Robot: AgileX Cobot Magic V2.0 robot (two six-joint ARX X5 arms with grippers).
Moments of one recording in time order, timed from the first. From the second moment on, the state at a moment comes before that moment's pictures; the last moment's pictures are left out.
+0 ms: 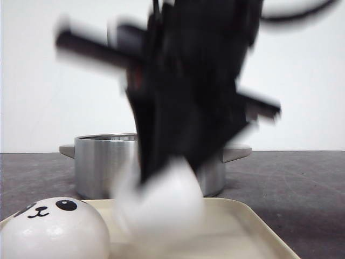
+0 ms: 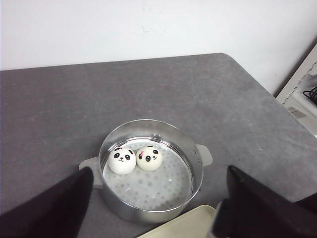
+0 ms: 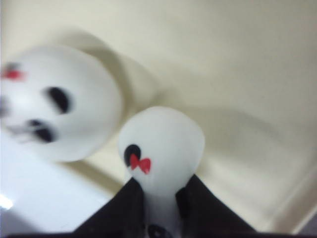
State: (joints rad) left arm -0.56 0.88 1.62 -1.13 0.00 -0.22; right arm 1.12 1.53 1.05 -0.72 -0.11 0.66
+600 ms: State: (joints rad) left arm -0.56 0.88 1.62 -1.11 0.00 -0.22; right arm 0.91 1.42 1.45 -0.75 0.05 0.45
